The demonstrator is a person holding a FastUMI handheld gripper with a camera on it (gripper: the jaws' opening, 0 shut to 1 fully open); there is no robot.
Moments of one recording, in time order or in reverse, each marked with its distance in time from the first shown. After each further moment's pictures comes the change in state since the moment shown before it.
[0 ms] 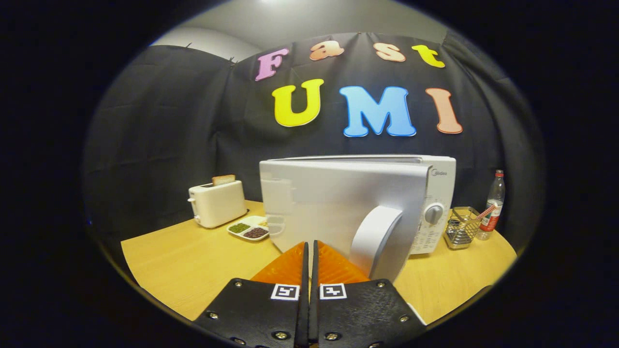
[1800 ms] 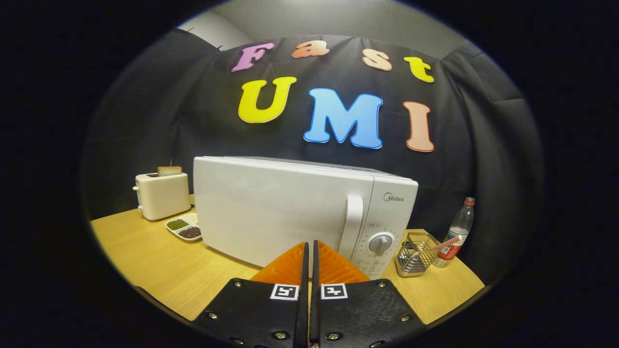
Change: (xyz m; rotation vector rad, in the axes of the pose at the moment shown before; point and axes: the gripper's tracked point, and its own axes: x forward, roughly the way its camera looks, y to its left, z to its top) arm 0.018 -0.080 0.021 -0.110 -0.013 -0.170
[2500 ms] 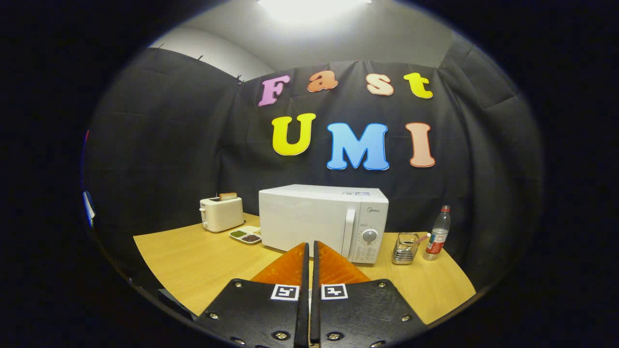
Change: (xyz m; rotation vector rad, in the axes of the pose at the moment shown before) arm -0.207 -0.010 0.046 0.029 -0.107 0.162
